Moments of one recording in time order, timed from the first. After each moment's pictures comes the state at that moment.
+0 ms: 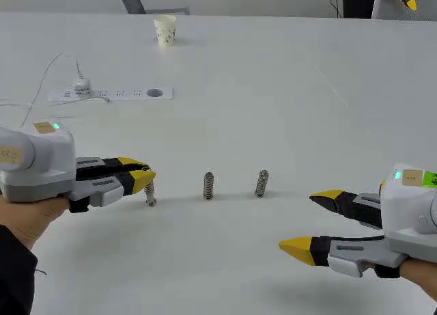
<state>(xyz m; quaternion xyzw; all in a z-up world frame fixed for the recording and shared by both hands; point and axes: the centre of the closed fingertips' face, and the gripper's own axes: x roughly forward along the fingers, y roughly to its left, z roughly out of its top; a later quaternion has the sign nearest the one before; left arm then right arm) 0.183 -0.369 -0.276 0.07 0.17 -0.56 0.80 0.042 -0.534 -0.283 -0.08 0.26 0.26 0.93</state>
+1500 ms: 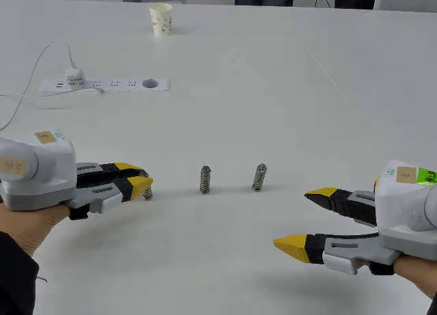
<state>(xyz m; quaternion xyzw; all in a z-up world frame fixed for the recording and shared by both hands) 0.182 -0.366 -0.300 0.07 0.18 -0.56 0.81 0.044 -0.531 -0.292 -0.08 0.27 0.27 0.92</state>
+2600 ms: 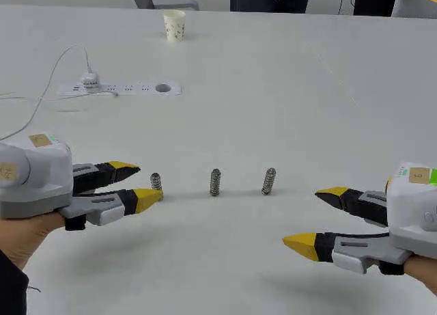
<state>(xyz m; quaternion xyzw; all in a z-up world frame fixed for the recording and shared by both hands) 0.159 -0.350 -0.278 0.07 0.18 -0.55 0.81 0.049 -0.535 -0.285 -0.08 0.26 0.26 0.93</state>
